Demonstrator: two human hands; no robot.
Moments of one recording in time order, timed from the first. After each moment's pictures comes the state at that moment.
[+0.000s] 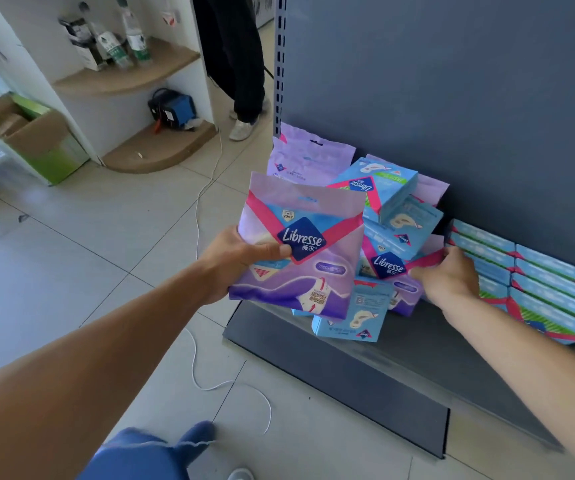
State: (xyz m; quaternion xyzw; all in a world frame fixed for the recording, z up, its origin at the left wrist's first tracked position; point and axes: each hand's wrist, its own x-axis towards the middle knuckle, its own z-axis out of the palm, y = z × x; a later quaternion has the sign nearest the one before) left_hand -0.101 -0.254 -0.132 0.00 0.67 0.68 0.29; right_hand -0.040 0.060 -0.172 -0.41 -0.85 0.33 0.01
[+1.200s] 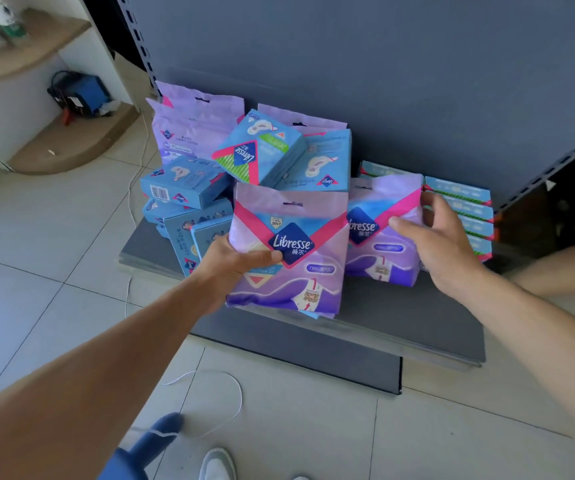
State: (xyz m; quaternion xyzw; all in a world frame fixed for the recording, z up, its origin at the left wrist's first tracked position) left_hand -0.051 -0.121 -0.196 -0.02 0.66 0.67 0.35; right_hand 0.042 0.159 -0.169 -0.28 -0.73 0.61 0.12
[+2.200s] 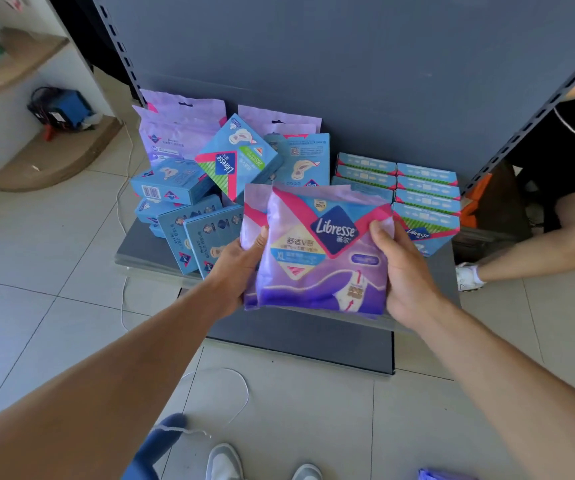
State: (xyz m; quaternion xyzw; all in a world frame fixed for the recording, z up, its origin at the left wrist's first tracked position) left_hand -0.006 -0.104 -0.178 -0.03 0.62 0.69 0.36; right_hand 0.099 0.084 -0.154 -0.29 -0.49 0.82 0.11
